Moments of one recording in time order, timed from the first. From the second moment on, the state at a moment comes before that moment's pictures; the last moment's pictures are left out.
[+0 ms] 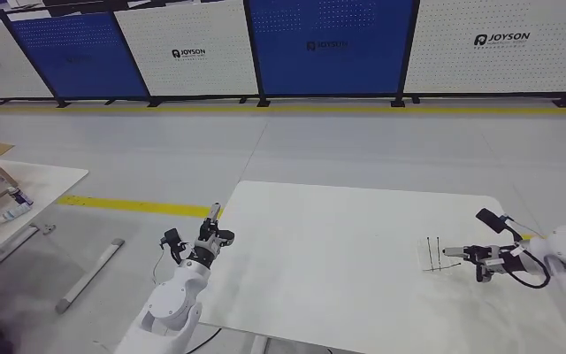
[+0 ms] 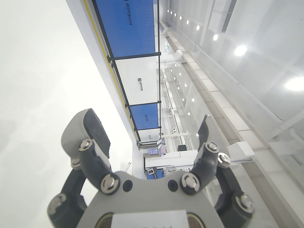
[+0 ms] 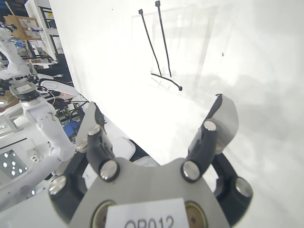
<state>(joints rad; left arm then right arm) 1.73 -1.15 -1.60 -1.80 -0.42 0.00 0.00 -0.68 -0.97 1.07 -0.81 -0.16 -0.10 1.39</state>
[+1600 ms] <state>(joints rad) 1.73 -1.15 -1.60 -1.80 -0.42 0.00 0.00 -0.72 -0.95 1.08 -0.87 -0.22 0.00 1.33</state>
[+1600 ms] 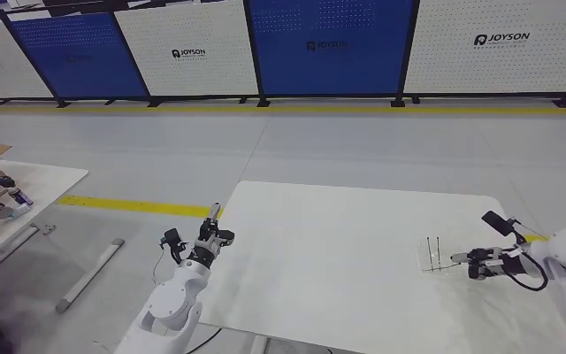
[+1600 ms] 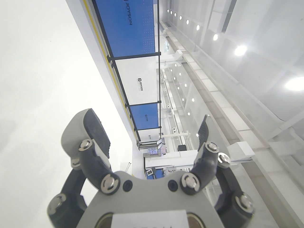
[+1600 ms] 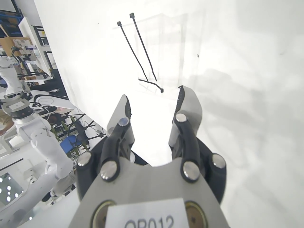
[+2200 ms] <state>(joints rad) 1.73 -1.15 -1.60 -1.80 -0.42 0.00 0.00 -0.63 -0.98 1.00 -0.75 -0.23 0.03 1.32</state>
